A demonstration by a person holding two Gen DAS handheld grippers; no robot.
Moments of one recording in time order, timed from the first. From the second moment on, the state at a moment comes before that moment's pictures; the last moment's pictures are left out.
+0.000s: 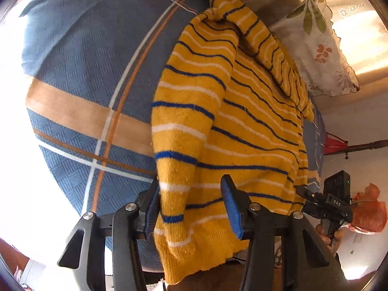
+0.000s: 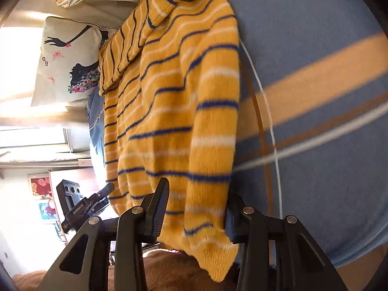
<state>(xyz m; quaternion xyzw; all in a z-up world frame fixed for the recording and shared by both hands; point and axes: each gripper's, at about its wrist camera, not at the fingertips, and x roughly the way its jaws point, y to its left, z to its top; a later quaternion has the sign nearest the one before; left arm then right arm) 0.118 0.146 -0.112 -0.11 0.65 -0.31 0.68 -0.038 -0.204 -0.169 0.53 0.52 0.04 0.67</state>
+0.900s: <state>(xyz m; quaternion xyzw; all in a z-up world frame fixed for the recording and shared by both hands) 0.008 0.149 -0.047 -0.12 0.59 -0.25 0.76 -0.117 -0.201 -0.110 0.39 0.53 0.14 0.74</state>
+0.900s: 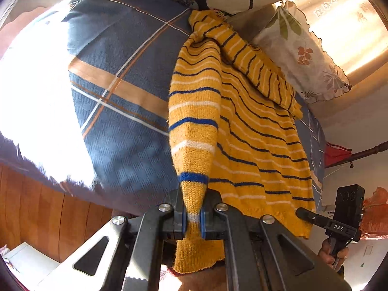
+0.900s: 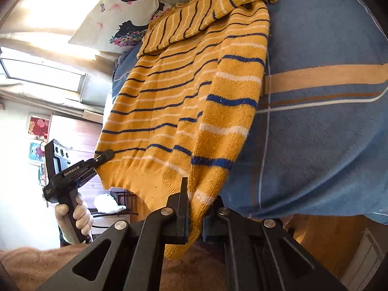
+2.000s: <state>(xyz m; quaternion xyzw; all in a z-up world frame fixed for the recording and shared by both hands) 0.253 0.004 -0.044 -0.11 0.60 -0.27 0.75 0.154 -0.323 -0.113 0.45 0.48 0.02 0.75</state>
